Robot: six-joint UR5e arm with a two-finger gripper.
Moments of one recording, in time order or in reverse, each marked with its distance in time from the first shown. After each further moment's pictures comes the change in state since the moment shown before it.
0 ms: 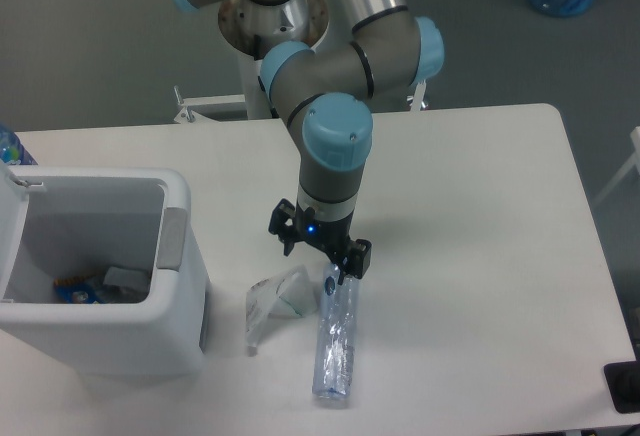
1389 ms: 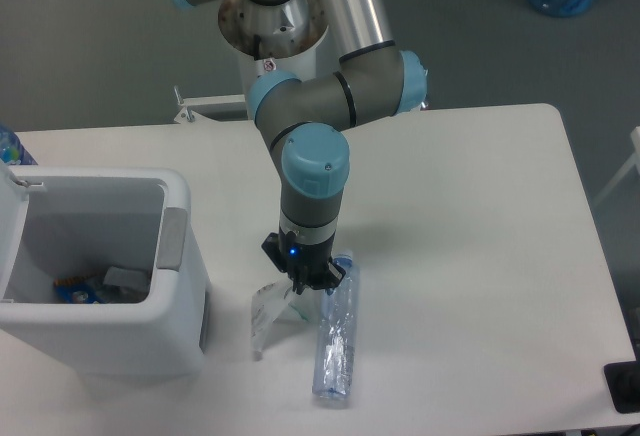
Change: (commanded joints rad) arm -0.014 -0.011 -0.006 0.051 0.003 -0.031
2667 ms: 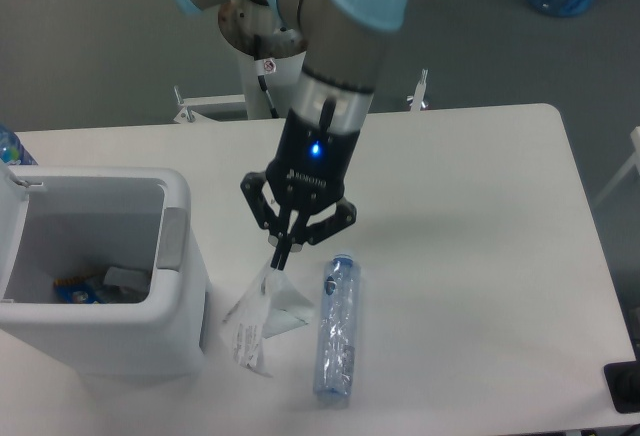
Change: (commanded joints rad) arm 0.103 0.258 0.233 -0.025 -0.521 -0.531
